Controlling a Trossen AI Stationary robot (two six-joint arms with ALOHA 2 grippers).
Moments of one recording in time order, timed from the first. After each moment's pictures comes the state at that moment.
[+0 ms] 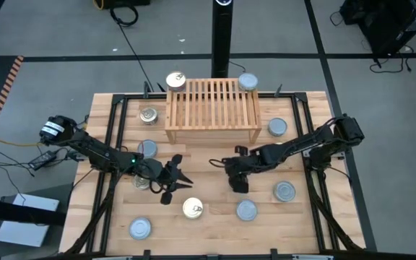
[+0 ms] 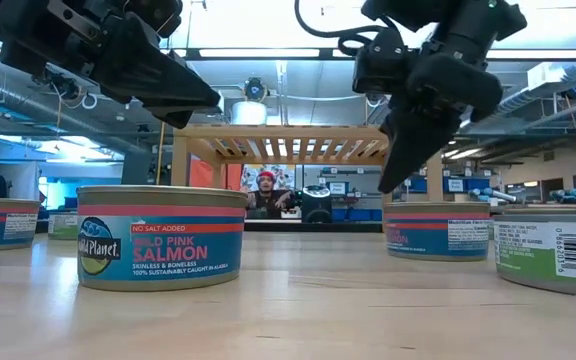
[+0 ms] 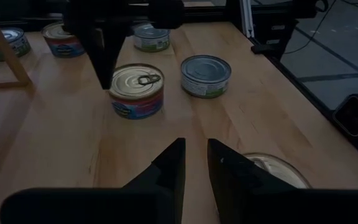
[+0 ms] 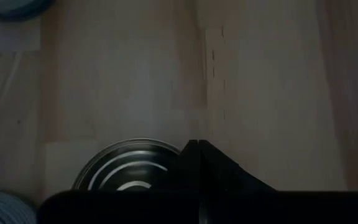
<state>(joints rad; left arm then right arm) -0.32 1.34 0.50 0.48 -0.10 -0.08 0.19 1.64 0.99 -0.44 0.14 0.23</state>
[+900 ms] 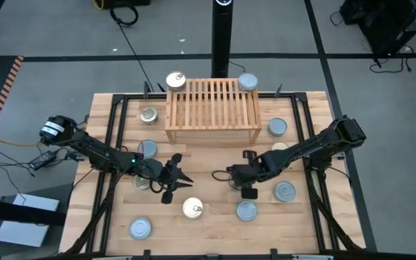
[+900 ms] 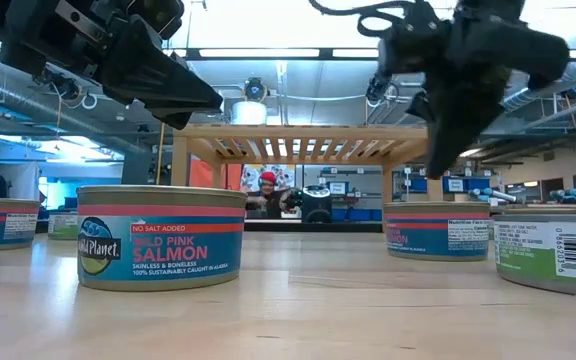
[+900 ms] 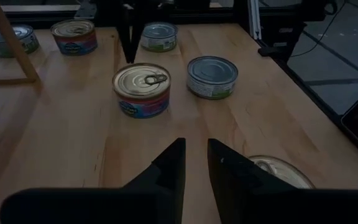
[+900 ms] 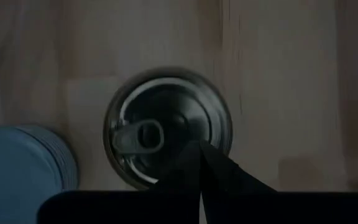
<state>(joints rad) -0.32 1.34 0.50 0.48 -0.12 -0.11 0.30 1.63 1.08 -0.75 0.18 0.36</state>
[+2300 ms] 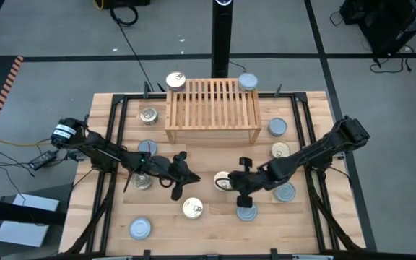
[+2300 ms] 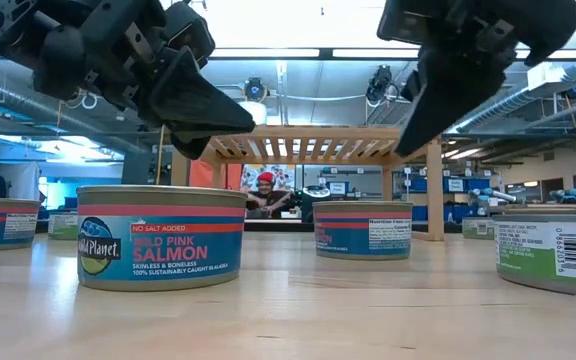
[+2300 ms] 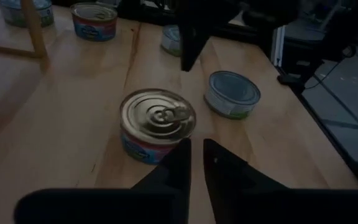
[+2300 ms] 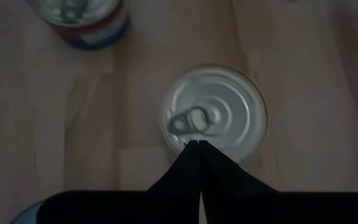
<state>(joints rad) -0.24 1.50 0.52 0.66 -0.09 -0.28 0.39 1.60 1.01 -0.45 0.29 0.42</state>
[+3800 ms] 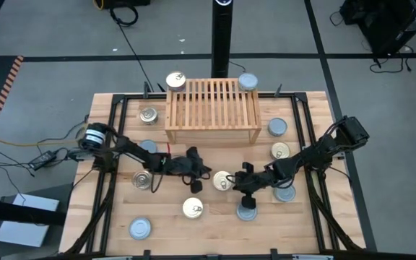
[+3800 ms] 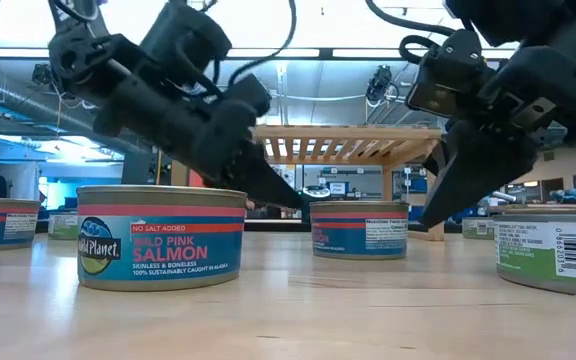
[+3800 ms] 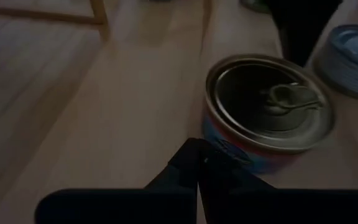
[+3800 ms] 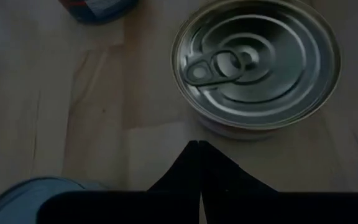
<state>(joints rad) -0.15 1.84 0.71 0.64 -0.24 -0.19 0.36 1.60 0.66 0.09 0.16 0.46</state>
